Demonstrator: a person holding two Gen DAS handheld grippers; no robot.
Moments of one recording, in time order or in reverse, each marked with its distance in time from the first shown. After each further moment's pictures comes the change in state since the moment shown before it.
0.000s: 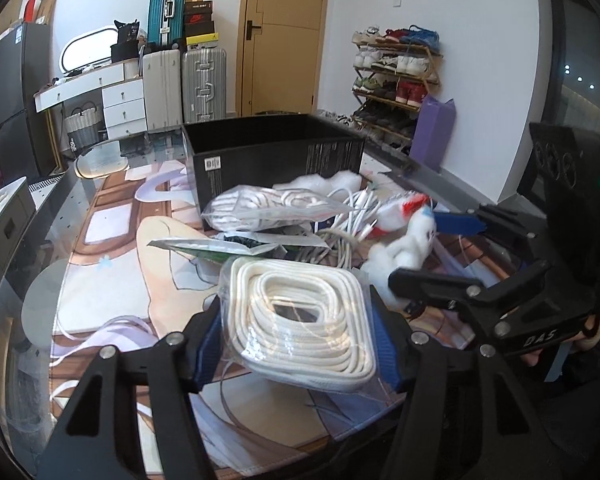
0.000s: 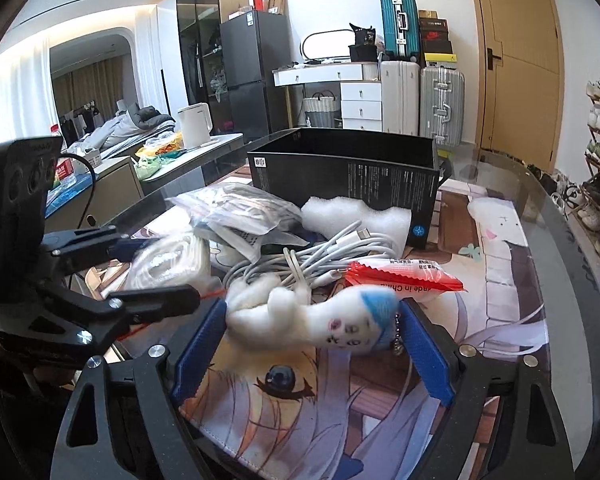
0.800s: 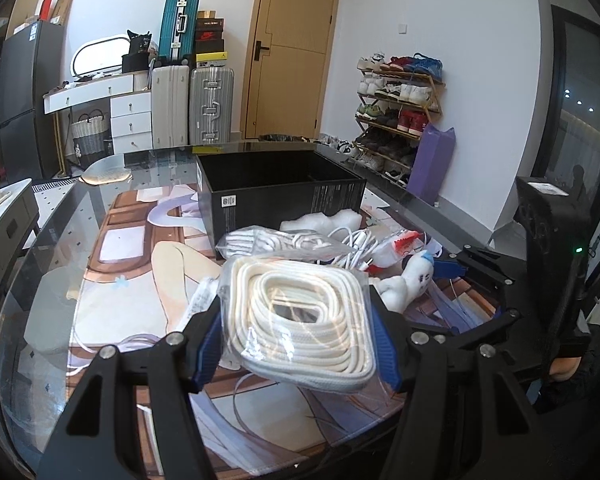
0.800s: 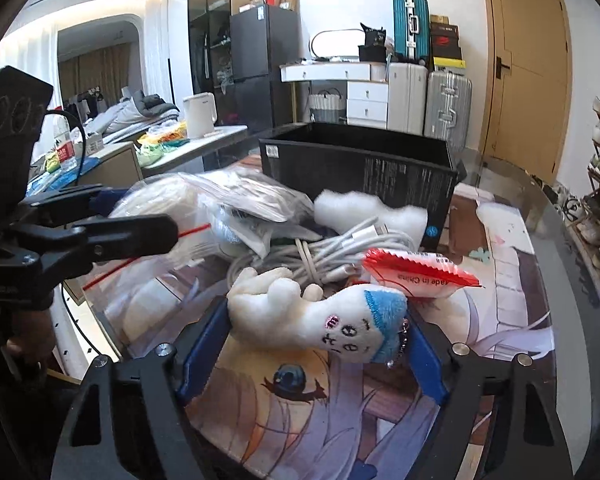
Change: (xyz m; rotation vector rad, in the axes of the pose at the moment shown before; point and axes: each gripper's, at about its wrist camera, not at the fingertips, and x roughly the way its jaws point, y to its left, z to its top) left arm -0.023 0.006 0.010 -0.040 -0.089 -0.001; right arm 0.000 0.013 -0.001 -0.048 -0.020 -0.004
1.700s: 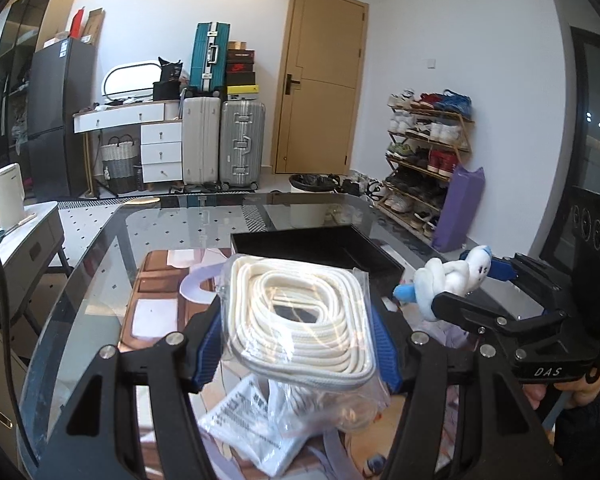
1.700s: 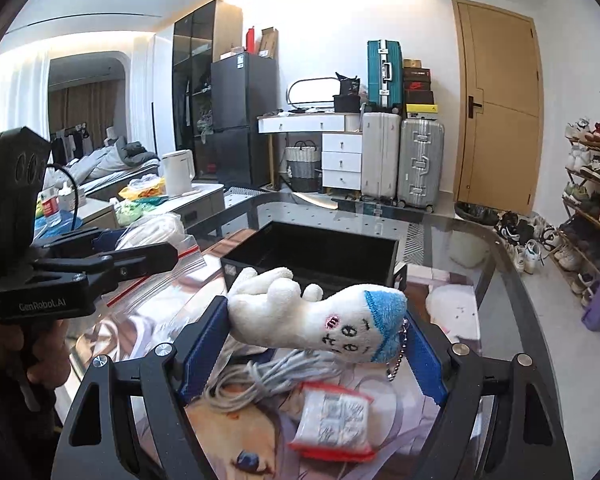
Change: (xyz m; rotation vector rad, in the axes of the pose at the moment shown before) left arm 0.004 0.014 0.064 -0.052 -0.126 0.104; right arm -0.035 -0.031 0.074 0.023 -0.165 -0.099
